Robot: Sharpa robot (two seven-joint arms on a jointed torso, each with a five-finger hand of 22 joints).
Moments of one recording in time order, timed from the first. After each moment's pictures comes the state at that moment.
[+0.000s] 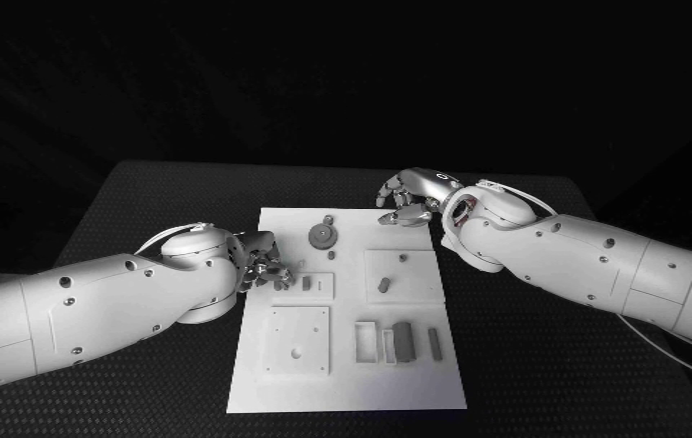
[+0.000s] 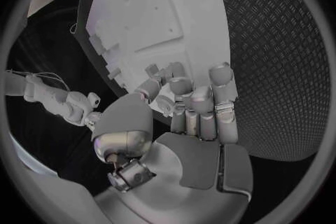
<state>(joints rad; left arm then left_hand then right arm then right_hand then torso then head) 1.35 -0.74 -0.24 1.52 -1.26 -0.05 -0.57 0.80 0.01 0.58 -0.22 0.16 1.18 0.00 0.39 0.68 1.33 -0.11 0.98 0.88 1.23 -0.20 1.46 0.64 0.01 1.36 -0.24 0.62 1.31 1.17 -0.72 0.06 1.33 -1.48 -0.31 -0.08 1.04 -0.14 0.63 -0.27 0.05 0.92 0.12 0.26 0.54 1.20 0.01 1.21 0.87 1.10 -0.09 1.47 0.88 0.25 1.05 0.02 0.89 1.31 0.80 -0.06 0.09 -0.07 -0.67</state>
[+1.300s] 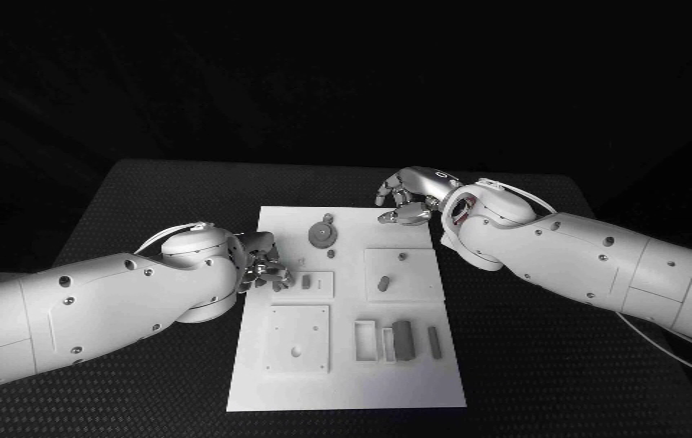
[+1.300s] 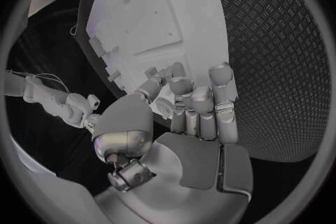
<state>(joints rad) 1.35 -0.73 -0.24 1.52 -1.26 -0.03 -0.58 0.79 0.02 0.58 -0.23 0.15 1.18 0.00 0.40 0.67 1.33 -0.11 0.98 0.88 1.23 -0.20 1.46 0.64 0.01 1.36 -0.24 0.62 1.31 1.17 -0.72 0.06 1.33 -1.48 -0.31 -0.08 1.04 -0.14 0.63 -0.27 0.05 0.92 0.12 0.26 0.54 1.20 0.01 1.21 0.87 1.10 -0.09 1.47 0.88 0.25 1.05 0.02 0.89 1.31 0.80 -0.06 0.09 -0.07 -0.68</state>
